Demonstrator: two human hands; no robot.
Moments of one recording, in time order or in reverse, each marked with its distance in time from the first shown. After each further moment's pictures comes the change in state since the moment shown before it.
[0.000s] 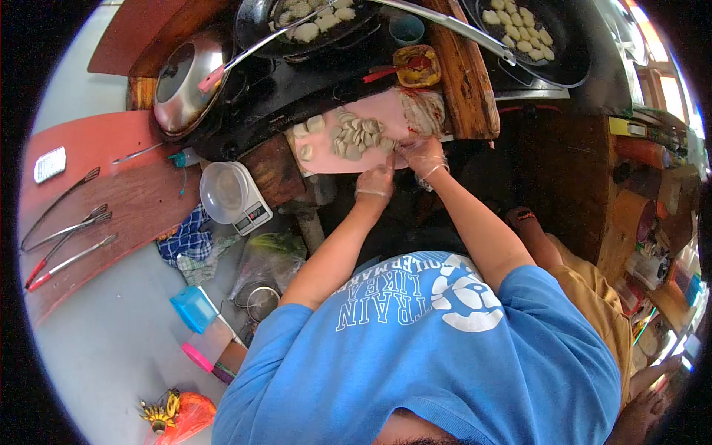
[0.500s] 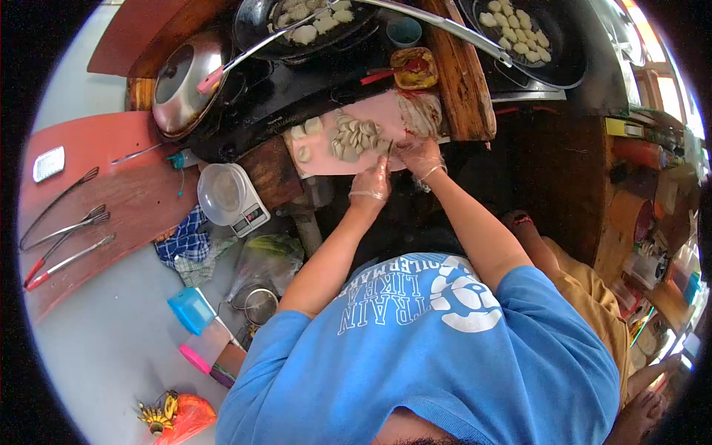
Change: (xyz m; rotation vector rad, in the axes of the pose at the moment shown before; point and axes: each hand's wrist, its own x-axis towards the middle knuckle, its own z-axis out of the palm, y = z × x) left_hand -0.004 0.005 -0.013 -0.265 0.156 -0.119; right_hand -0.015 -0.025 -0.020 -0.081 0.040 -0.084
